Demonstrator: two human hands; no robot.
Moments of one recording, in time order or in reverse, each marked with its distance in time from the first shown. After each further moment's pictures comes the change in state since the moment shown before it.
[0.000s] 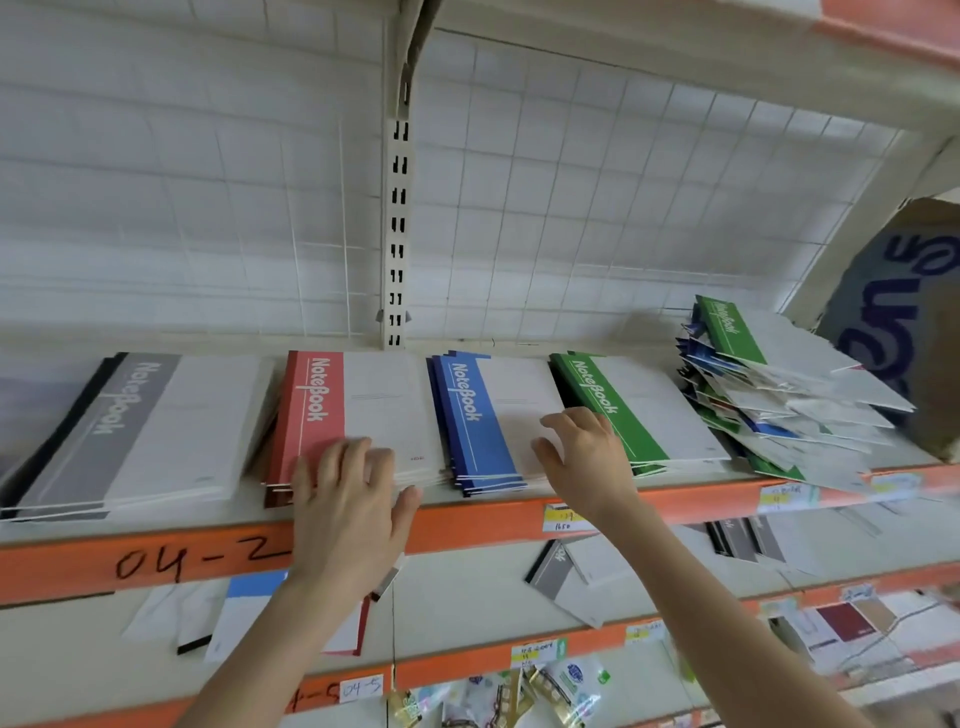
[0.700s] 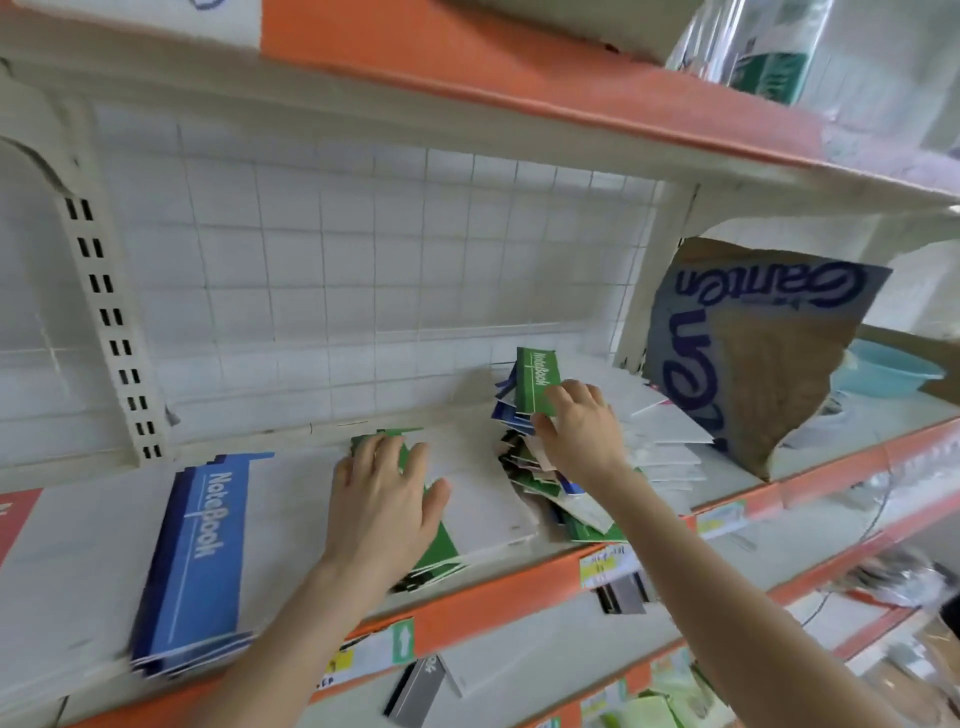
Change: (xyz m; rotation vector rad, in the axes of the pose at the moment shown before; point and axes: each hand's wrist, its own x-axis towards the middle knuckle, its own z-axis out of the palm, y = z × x) left_hand 0.132 0.225 0.020 -0.077 0.100 0.257; right_hand 0.077 0.207 -0.105 -0.299 0.095 0.164
